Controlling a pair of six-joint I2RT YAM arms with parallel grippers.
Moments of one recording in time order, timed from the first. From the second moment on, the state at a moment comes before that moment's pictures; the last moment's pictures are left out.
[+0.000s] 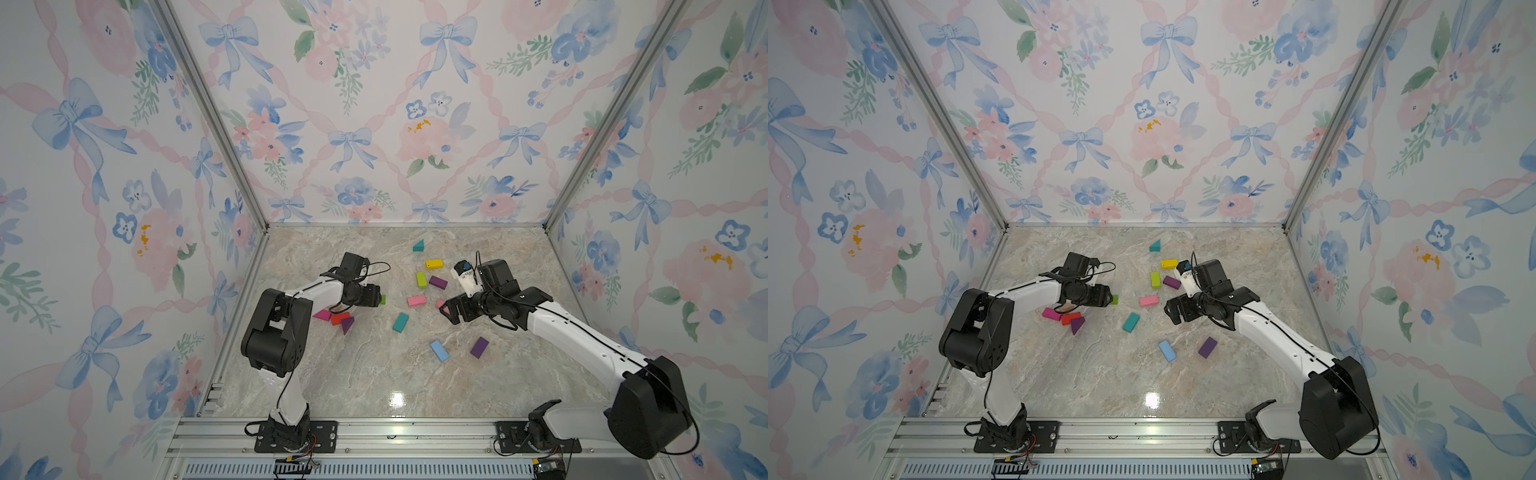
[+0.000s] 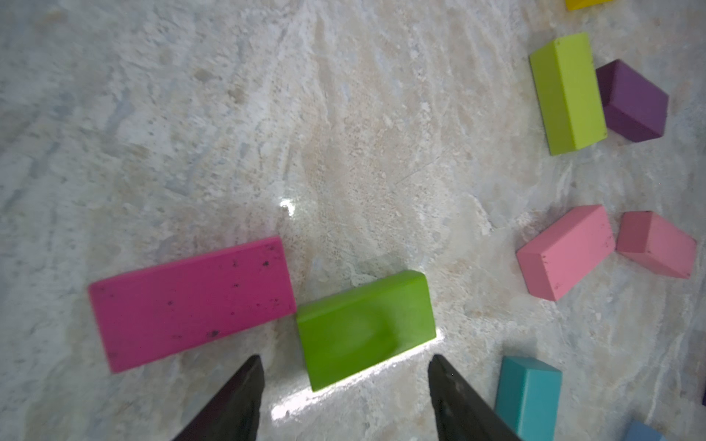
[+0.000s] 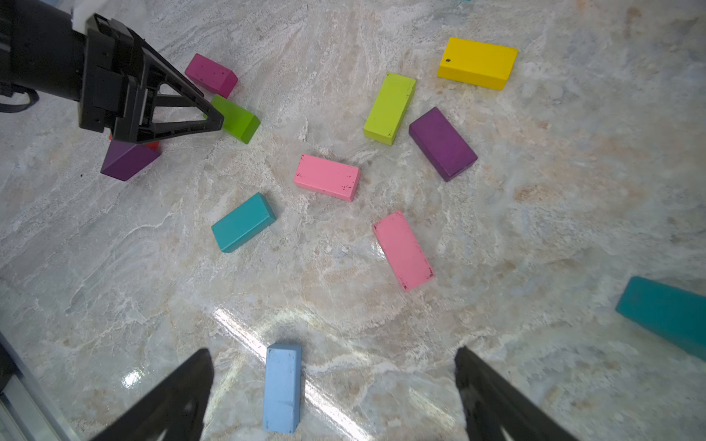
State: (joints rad) left arm -0.34 1.80 1.09 -0.34 0.20 -0.21; right arm 0.48 1.34 0.98 -0.54 -0.21 0.04
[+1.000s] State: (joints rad) left arm -0.50 1.87 1.14 -0.34 -0.08 -0.31; right arm 0.49 1.33 0.99 -0.54 -0.20 0.04
